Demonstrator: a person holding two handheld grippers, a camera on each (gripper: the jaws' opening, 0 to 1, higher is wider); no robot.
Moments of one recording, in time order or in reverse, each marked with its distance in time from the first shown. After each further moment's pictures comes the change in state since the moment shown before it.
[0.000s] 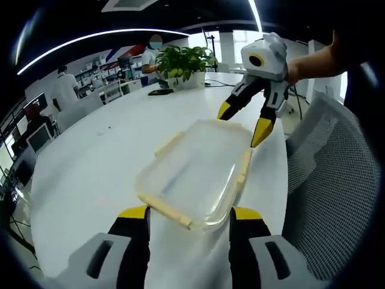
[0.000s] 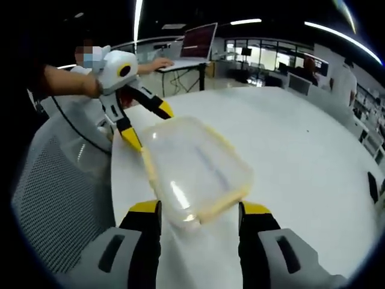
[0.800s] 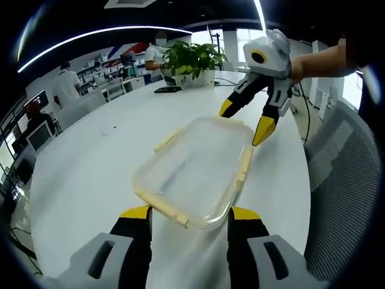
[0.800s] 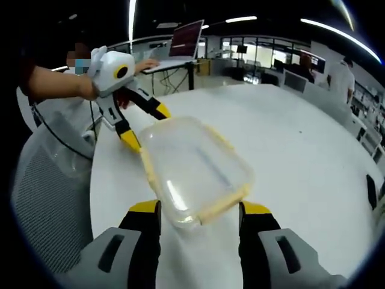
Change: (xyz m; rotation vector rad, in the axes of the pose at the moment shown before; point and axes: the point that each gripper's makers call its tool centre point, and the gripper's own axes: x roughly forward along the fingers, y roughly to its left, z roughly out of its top) left arm 0.035 0.044 0.014 -0.011 0.023 0.009; right arm 0.017 -0.054 0.016 0.010 0.018 -0.016
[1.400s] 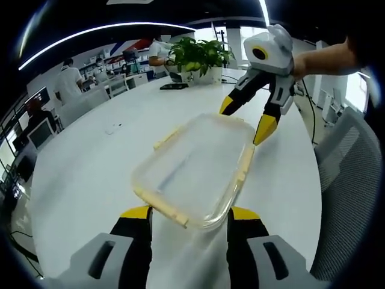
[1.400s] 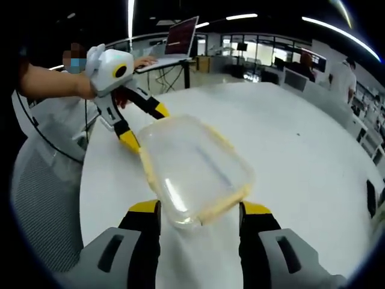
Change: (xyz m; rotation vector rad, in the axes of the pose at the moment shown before) left arm 0.013 0.025 0.006 -0.013 0.016 0.010; right arm 0.012 -0.025 0.011 -0.001 0.018 -0.003
